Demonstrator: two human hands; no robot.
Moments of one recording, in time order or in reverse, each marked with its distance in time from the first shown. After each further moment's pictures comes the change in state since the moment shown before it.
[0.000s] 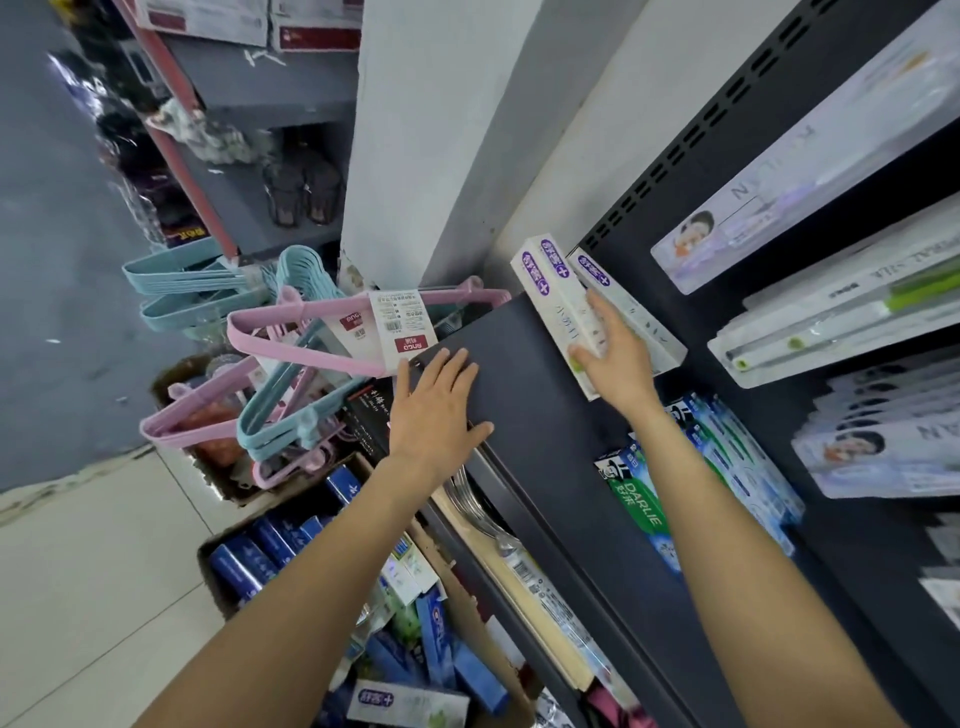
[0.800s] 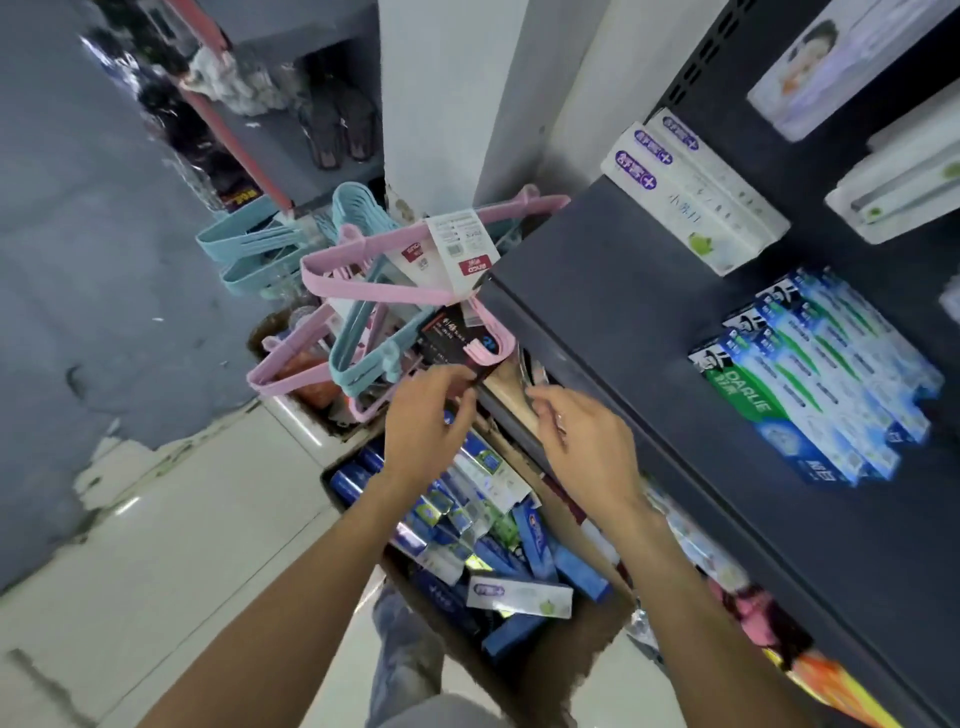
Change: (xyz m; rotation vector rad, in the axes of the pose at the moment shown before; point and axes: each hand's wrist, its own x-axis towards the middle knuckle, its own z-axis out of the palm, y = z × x) left_hand -0.089 -0.087 0.043 -0.483 0.305 0.091; right_hand -0.188 -0.061 0.106 -0.140 0.117 -0.244
